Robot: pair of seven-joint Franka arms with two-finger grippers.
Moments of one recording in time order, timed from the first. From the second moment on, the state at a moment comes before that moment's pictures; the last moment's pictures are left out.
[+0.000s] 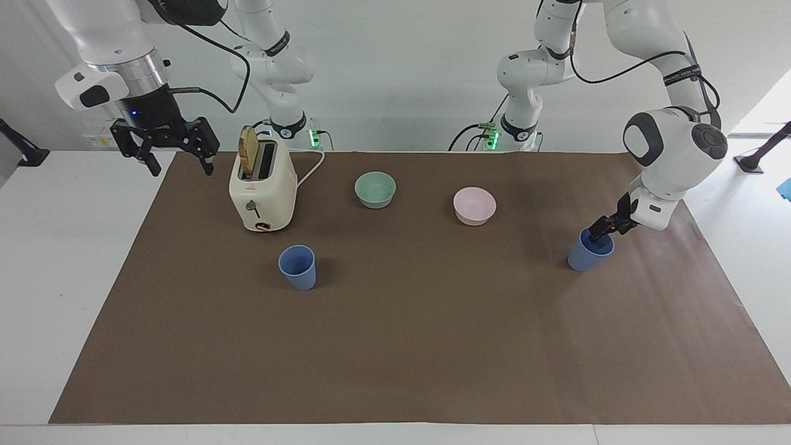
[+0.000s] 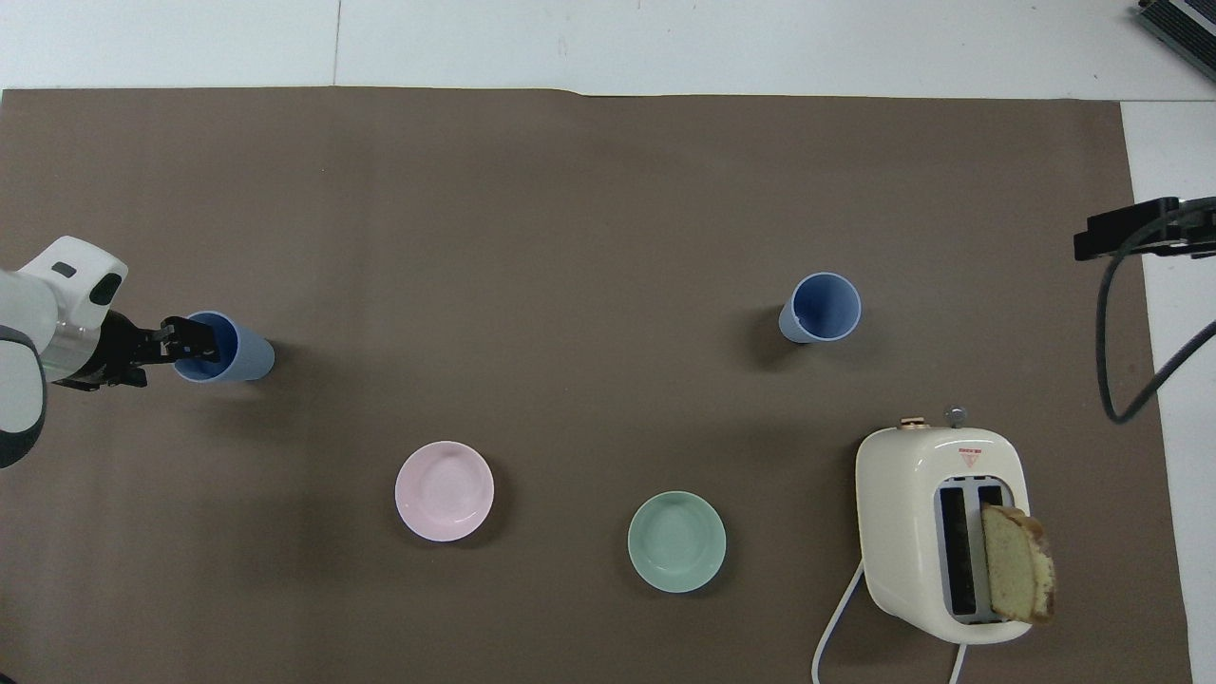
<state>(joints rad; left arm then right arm) 0.15 0.09 -0.05 -2.09 -0.07 2.13 -0.11 -0.10 0.08 0.08 -1.40 0.00 1.59 -0.03</state>
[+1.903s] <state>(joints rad) -0.31 0.20 -0.20 -1.77 -0.11 2.03 -0.79 -0.10 0.08 0.08 -1.40 0.00 1.59 -0.03</state>
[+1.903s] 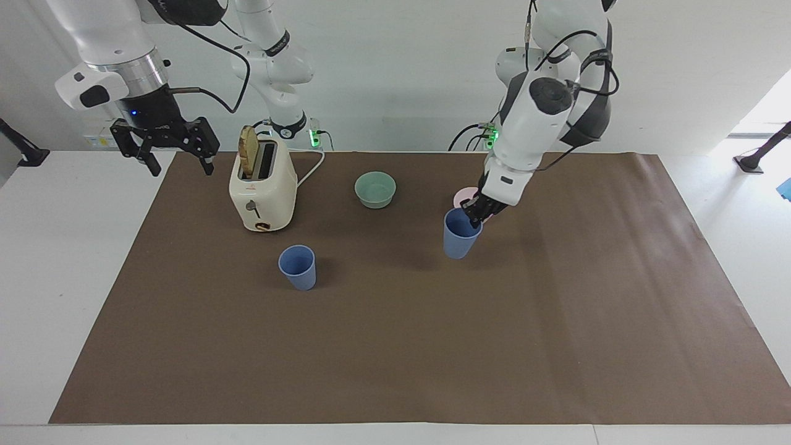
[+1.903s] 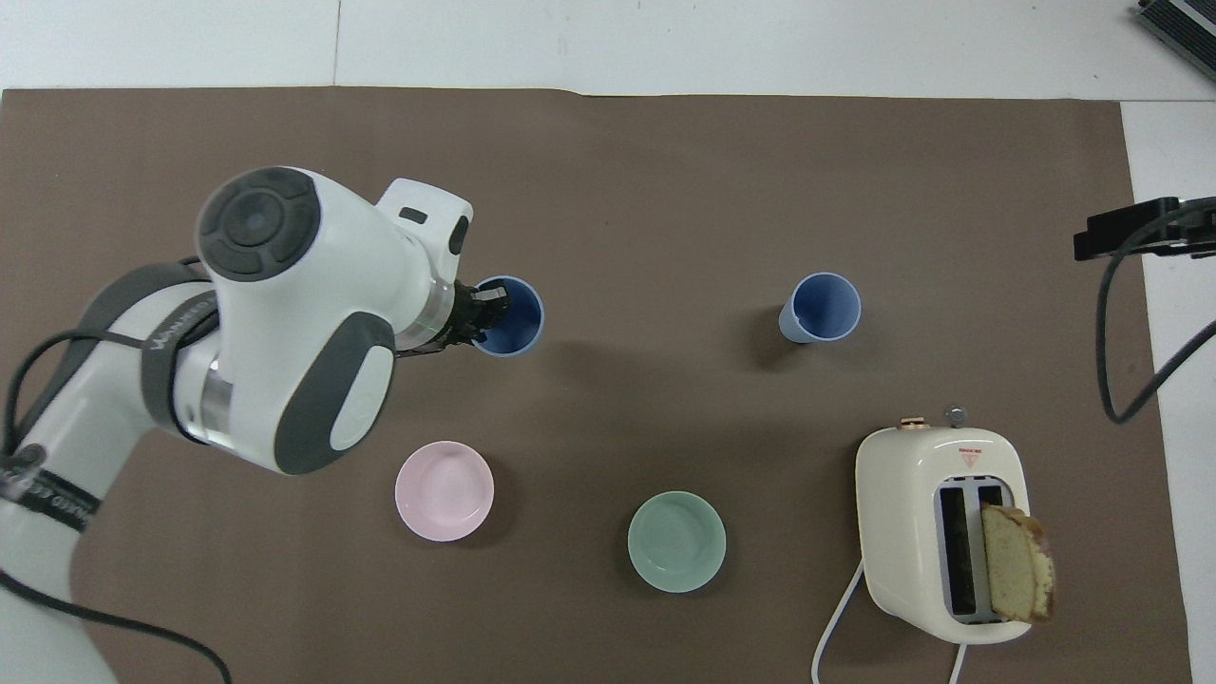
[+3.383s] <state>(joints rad) -0.36 0.30 -0.19 -1.82 -0.10 2.20 -0.81 -0.10 0.08 0.08 -1.40 0.00 1.58 -0.03</state>
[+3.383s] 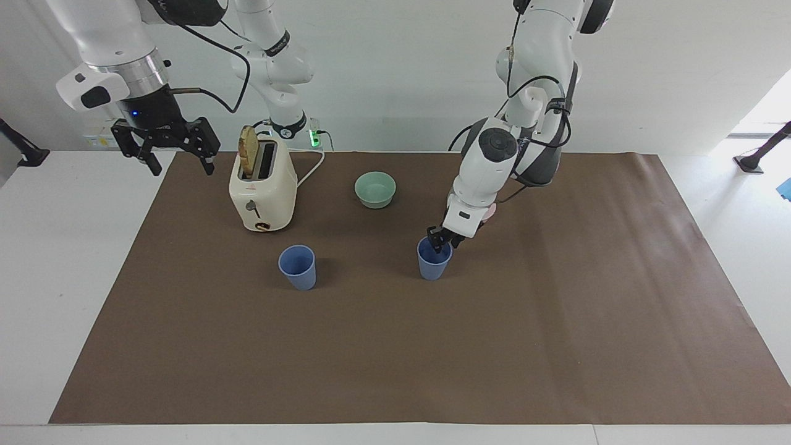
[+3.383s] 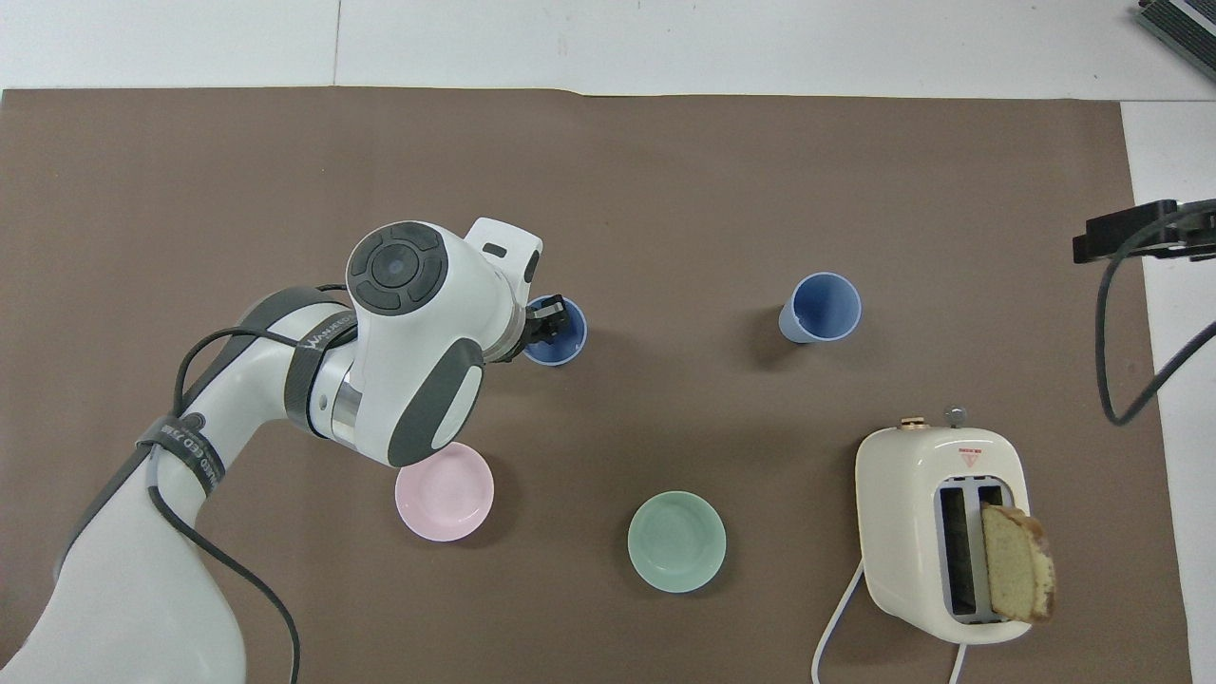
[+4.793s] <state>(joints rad) -0.01 0.00 -0.16 -1.78 -0.02 1.75 -0.13 0.02 0.28 0.09 -1.76 0.05 2.05 -0.03</state>
